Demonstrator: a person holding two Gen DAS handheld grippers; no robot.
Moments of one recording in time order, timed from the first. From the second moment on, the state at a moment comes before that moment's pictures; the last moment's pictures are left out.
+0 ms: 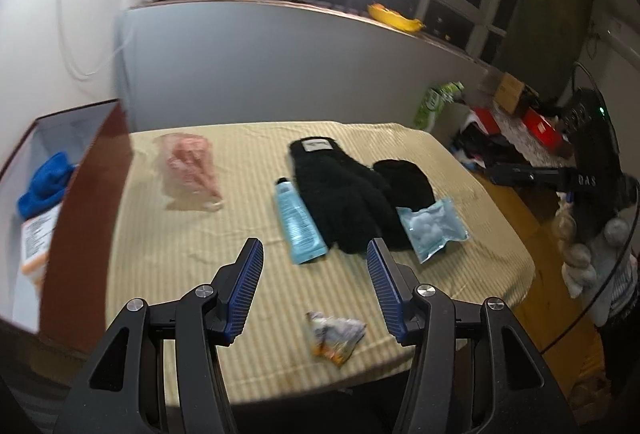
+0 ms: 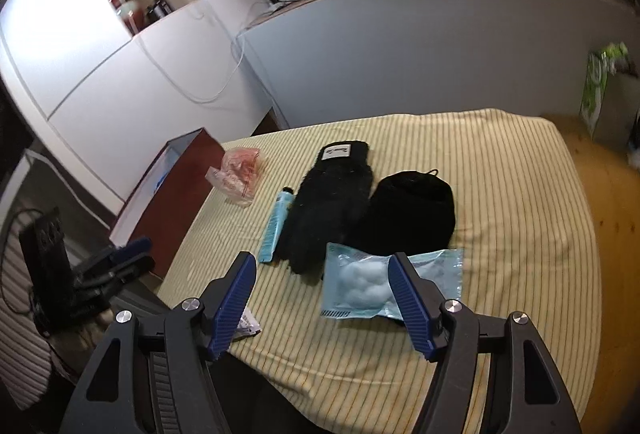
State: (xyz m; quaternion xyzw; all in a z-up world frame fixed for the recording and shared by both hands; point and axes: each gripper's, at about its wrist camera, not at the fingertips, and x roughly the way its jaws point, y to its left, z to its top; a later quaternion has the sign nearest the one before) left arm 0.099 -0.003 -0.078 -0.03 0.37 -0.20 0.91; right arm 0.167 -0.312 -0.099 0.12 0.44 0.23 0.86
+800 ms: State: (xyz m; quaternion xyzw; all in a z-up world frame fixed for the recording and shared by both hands) left arm 0.293 -0.052 -0.139 -0.04 0.49 -0.25 0.84; right arm 0.344 -0.273 -0.169 0.18 0.54 0.28 0.77
